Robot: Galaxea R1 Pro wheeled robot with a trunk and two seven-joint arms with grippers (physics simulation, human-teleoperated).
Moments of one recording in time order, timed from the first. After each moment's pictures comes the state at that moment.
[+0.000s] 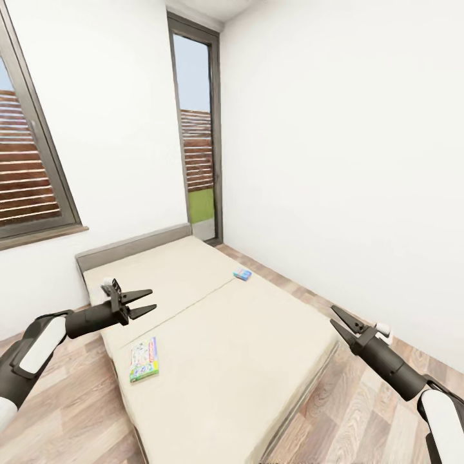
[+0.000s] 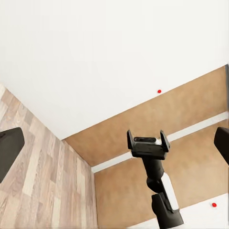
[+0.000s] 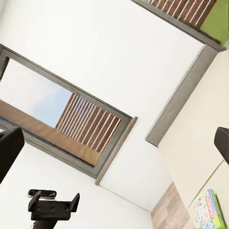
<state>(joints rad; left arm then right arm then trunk) -0.64 0.44 -0.09 -0.98 0.96 1.01 -1.00 -0.21 -0.06 -0.45 -1.51 -0.92 0.83 0.65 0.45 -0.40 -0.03</state>
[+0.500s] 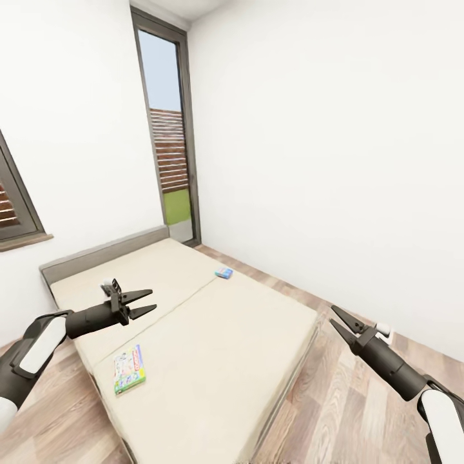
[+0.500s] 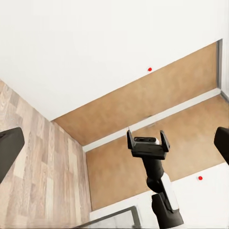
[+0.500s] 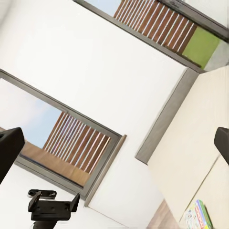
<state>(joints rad) -0.64 0.44 -0.09 -0.98 0.96 1.01 -1.00 -0.21 -0.06 -0.45 -1.51 -0.92 0.83 0.65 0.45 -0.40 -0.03</state>
